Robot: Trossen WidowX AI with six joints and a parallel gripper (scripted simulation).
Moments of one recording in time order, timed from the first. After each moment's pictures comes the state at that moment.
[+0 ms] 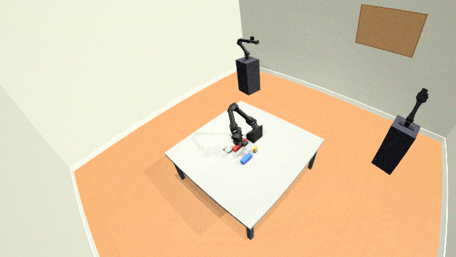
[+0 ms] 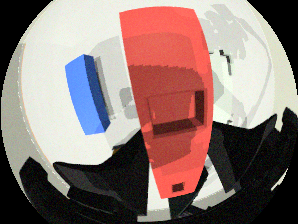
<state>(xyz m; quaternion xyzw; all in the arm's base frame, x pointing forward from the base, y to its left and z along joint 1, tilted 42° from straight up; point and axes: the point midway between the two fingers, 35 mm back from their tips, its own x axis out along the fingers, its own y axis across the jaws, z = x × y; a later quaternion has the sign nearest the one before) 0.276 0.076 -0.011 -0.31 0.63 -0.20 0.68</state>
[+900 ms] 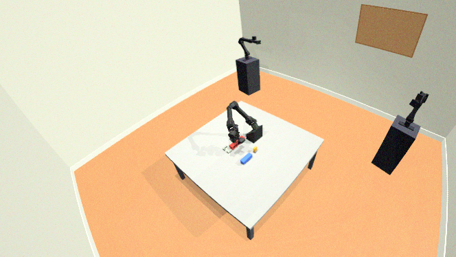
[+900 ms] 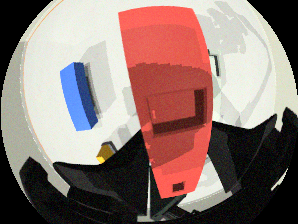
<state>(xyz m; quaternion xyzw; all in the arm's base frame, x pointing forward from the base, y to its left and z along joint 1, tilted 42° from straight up) 0.280 0.055 0.023 -0.31 0.64 -0.18 0.68</state>
